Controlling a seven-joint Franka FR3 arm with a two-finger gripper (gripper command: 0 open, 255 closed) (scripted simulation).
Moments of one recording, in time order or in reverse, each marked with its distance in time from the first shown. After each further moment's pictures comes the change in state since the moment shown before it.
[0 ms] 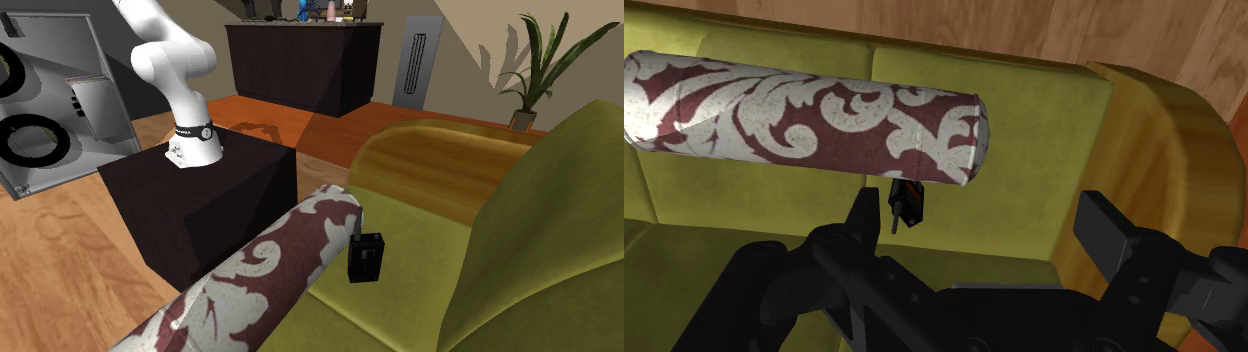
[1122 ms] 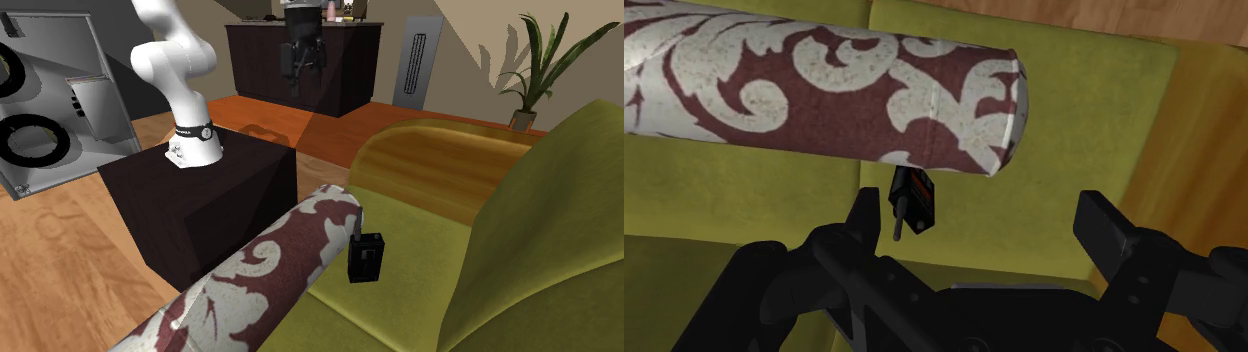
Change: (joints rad) arm -0.020 0.459 -0.029 -0.005 -0.015 0.411 -0.050
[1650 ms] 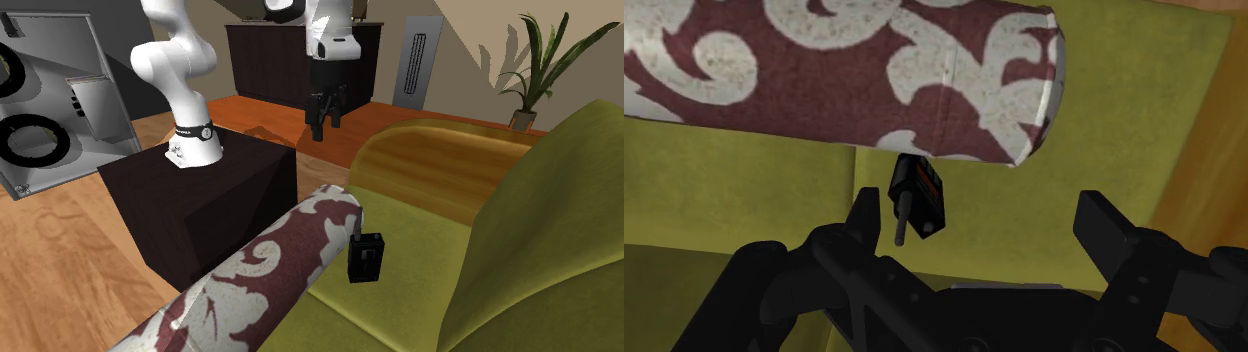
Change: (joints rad) arm -0.008 0.297 -0.011 0.105 0.001 0.164 -0.024
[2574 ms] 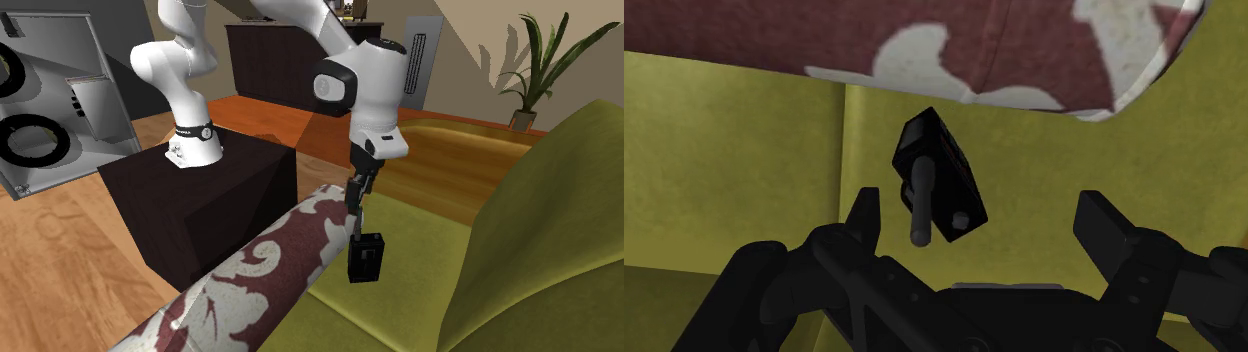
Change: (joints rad) arm -0.021 0.545 -0.007 0.389 0.009 0.106 -0.037
